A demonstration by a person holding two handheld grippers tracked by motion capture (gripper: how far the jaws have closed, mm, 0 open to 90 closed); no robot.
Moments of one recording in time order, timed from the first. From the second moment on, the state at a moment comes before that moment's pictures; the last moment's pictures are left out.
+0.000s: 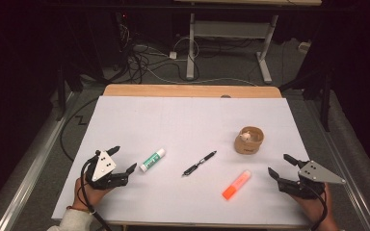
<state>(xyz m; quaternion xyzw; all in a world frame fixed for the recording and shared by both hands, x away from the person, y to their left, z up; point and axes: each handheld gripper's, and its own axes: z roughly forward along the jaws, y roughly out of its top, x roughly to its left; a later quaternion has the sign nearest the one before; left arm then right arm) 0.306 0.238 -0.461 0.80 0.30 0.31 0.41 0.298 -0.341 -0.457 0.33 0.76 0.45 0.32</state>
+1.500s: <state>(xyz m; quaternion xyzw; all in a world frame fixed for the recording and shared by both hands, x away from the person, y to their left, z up) 0.298 0.235 -0.469 0.82 0.30 0.29 0.39 0.423 -0.271 -0.417 0.30 0.89 0.30 0.16</state>
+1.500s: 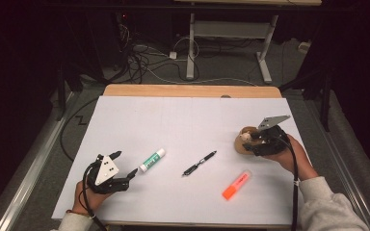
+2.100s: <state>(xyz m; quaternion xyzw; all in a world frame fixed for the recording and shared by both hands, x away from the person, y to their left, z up) 0.299 0.234 -0.471 0.83 0.29 0.29 0.38 0.432 -0.255 -0.426 0.28 0.89 0.32 0.15</state>
